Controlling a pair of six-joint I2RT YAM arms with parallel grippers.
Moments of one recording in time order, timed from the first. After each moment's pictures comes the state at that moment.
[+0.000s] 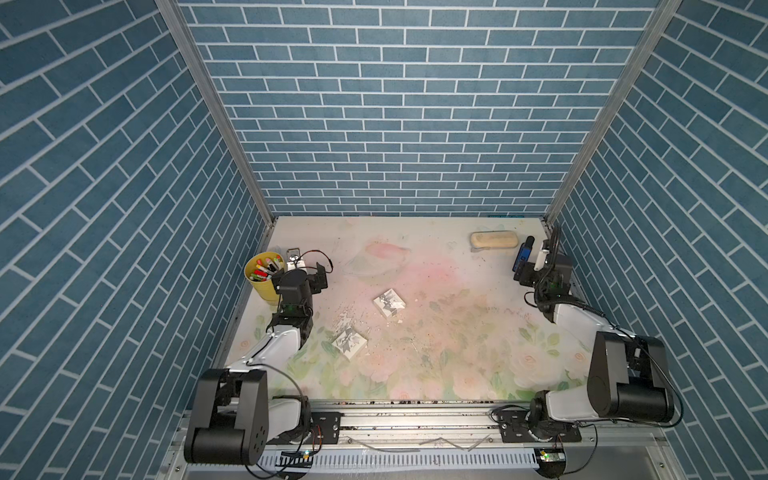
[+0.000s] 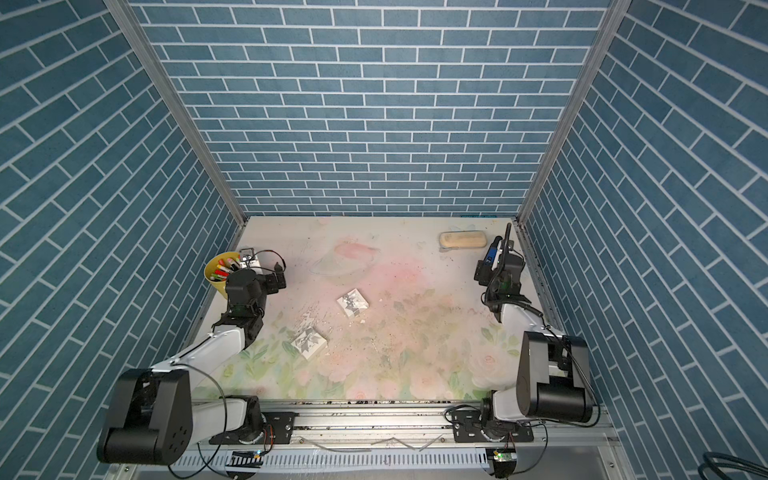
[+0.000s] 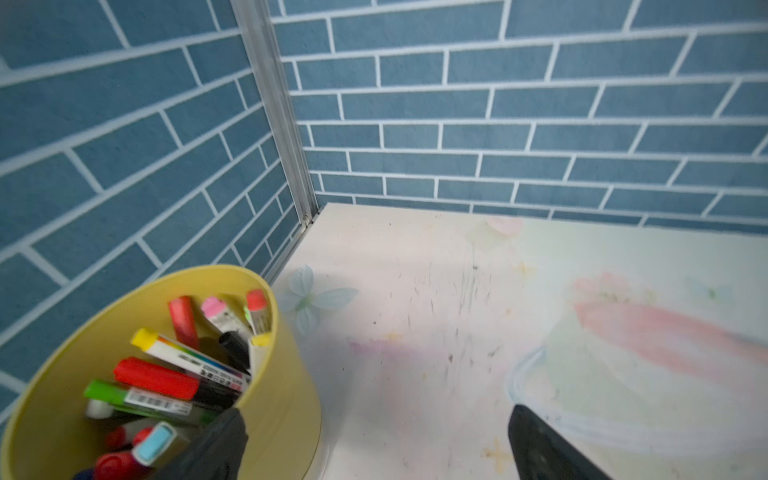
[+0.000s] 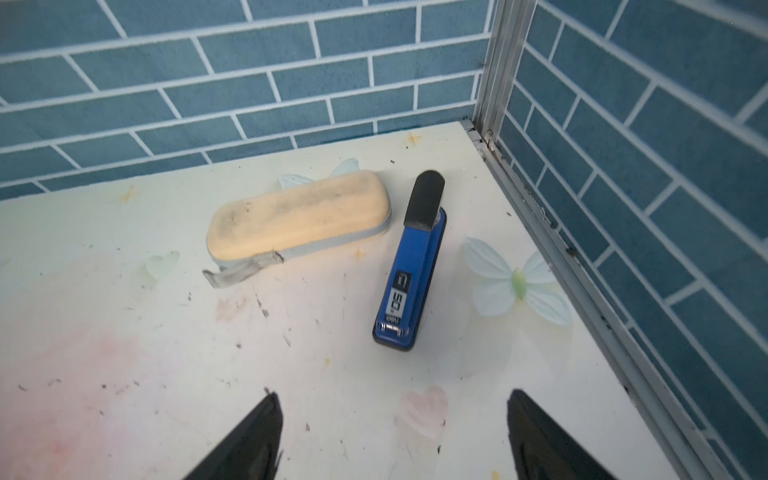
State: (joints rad) left arm -0.05 1.21 0.57 0.35 -0.32 -0.09; right arm -0.03 1.43 0.81 0.12 0.05 0.09
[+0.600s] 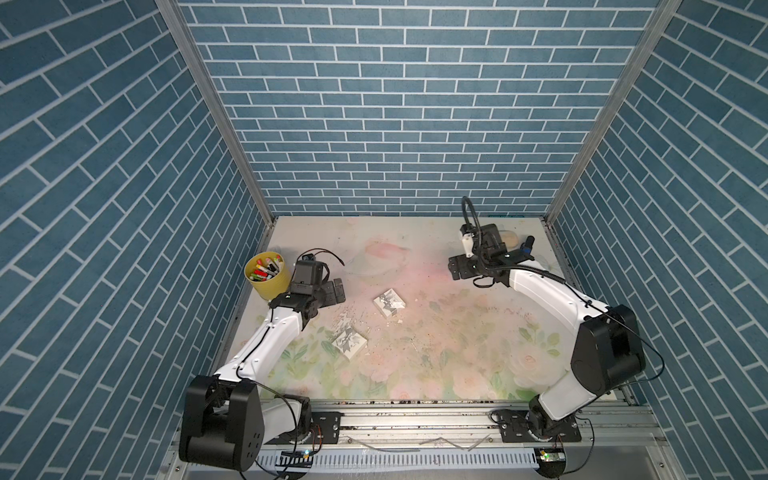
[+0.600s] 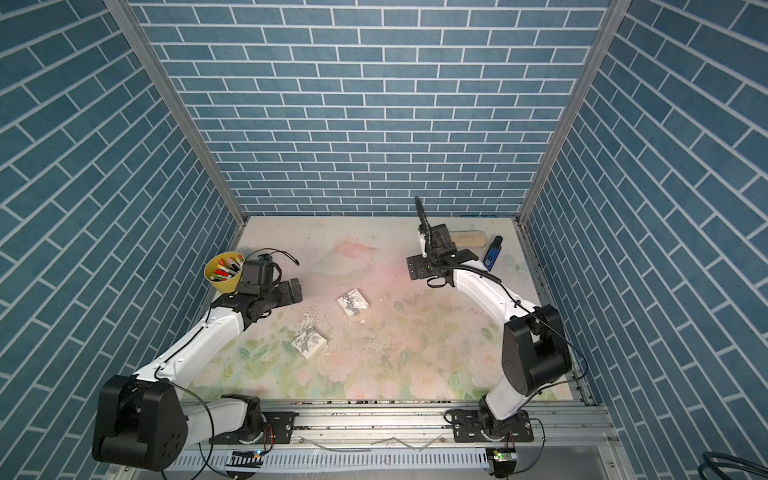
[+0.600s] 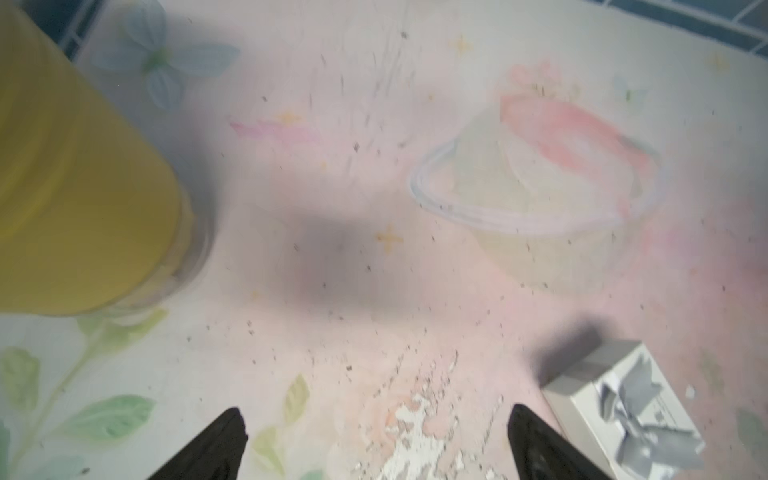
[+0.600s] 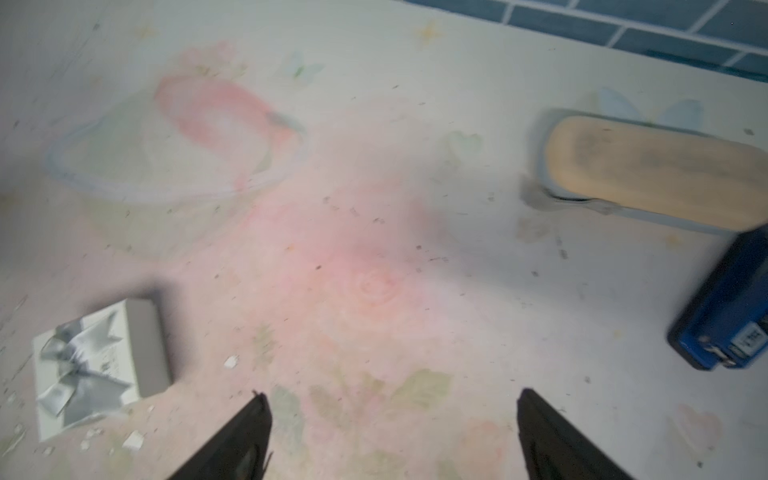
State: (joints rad) left arm -0.19 1.21 0.76 -0.43 -0.09 -0.35; right arm 0.54 1.64 1.30 -0.55 0.02 0.10
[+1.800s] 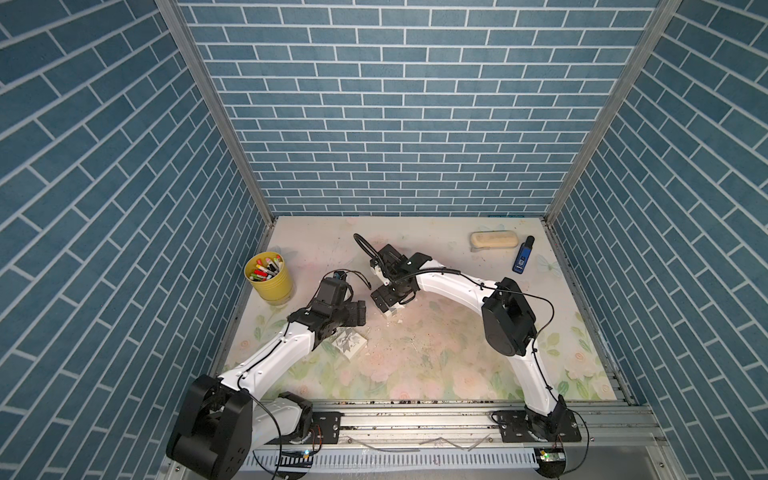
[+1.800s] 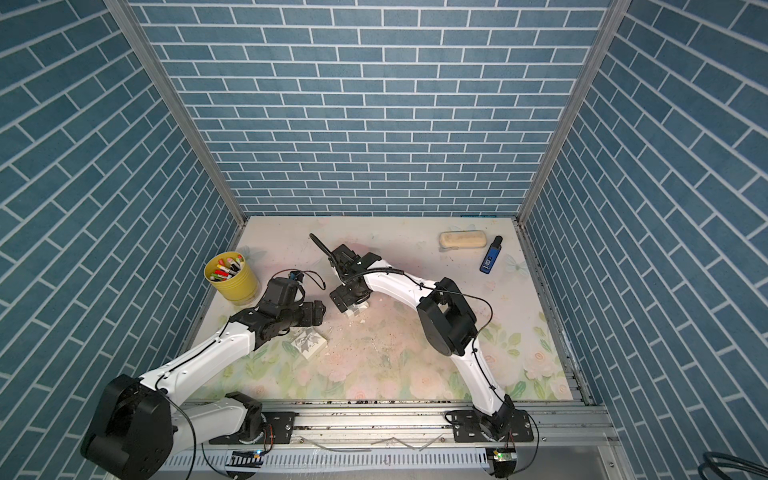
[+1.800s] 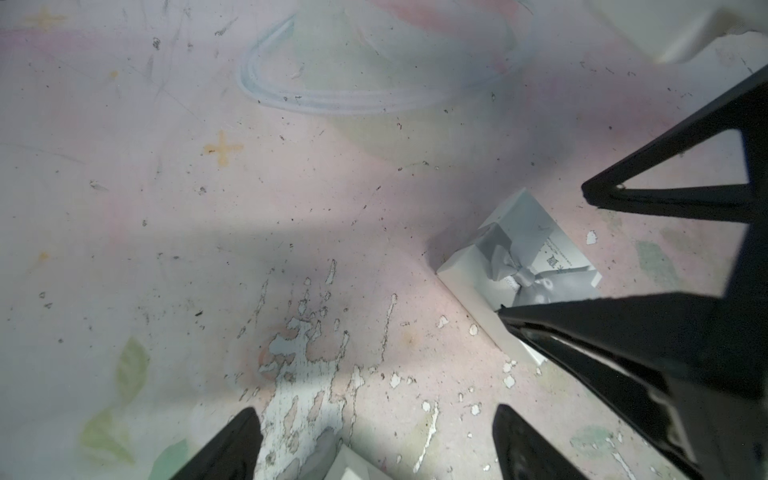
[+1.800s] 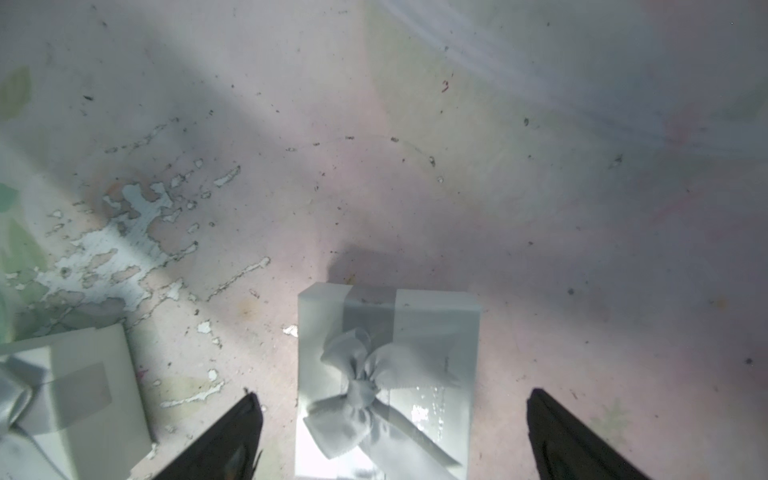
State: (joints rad) left arm -0.39 1.18 0.64 -0.35 -0.02 -0.34; right arm 0.93 2.23 1.88 -0.83 -0.01 0.13
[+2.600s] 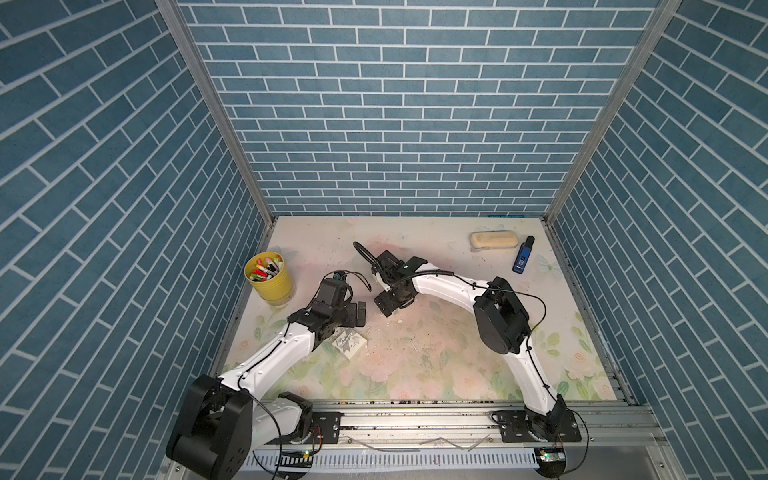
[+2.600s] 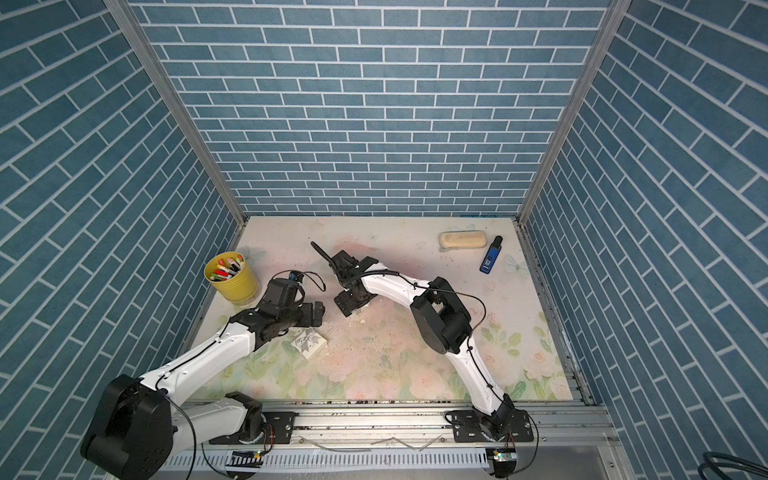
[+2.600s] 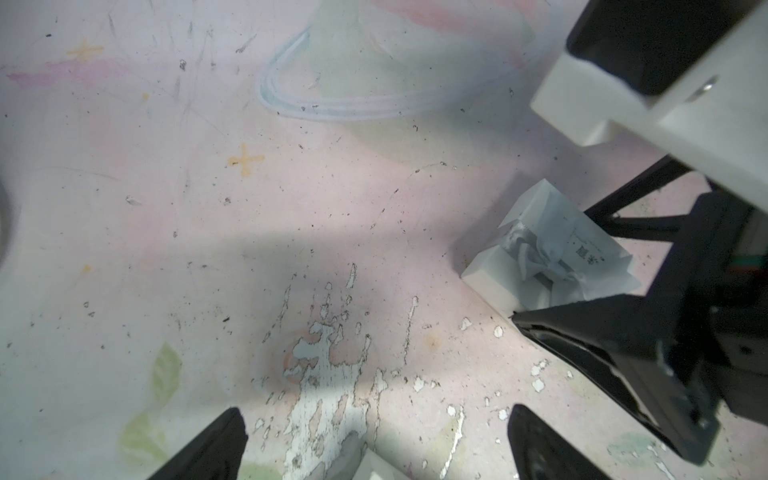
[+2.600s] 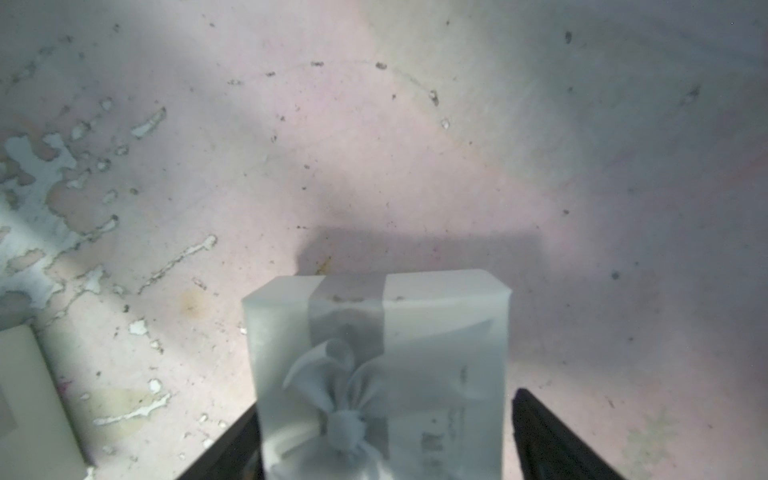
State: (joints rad) left arm -0.39 1.18 0.63 -0.33 -0.07 -0.29; right arm 0.92 2.27 1.87 -0.86 0.01 0.14
